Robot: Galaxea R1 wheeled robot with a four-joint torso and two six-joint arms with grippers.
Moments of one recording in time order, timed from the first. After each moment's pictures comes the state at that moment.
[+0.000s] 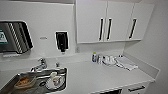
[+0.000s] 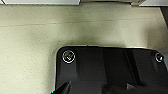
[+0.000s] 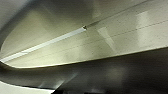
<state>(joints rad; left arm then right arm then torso) 1.54 2.92 -2.73 0.46 -0.24 -0.53 -1.04 3.06 -2.82 0.83 -0.51 -0.63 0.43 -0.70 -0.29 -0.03</state>
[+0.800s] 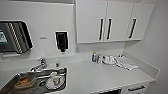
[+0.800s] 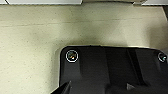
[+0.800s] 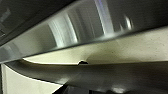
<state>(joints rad) 1.54 2.91 -2.73 0.46 -0.24 -0.53 -0.95 3.06 -2.81 0.76 -0.67 -0.54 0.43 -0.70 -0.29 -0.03</state>
